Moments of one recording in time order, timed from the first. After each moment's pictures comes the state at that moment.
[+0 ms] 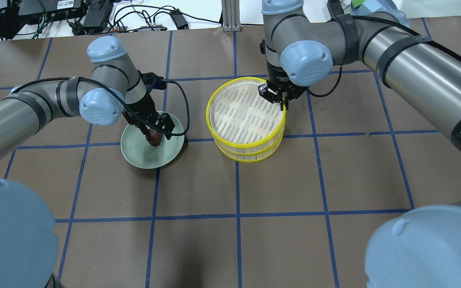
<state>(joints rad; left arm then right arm) -1.53 -2.03 -1.75 -1.12 1.48 0.40 1.78 -1.11 1.47 -1.80 -1.67 0.14</state>
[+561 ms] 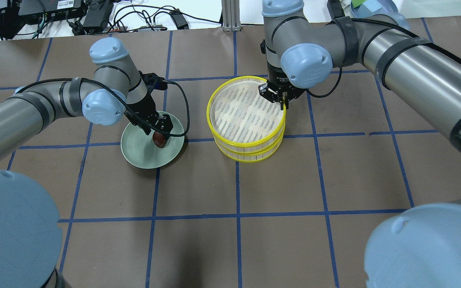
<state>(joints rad) -1.53 -2.04 -1.74 -1.11 1.49 0.41 1.78 -1.11 1.48 -1.84 -1.67 0.15</state>
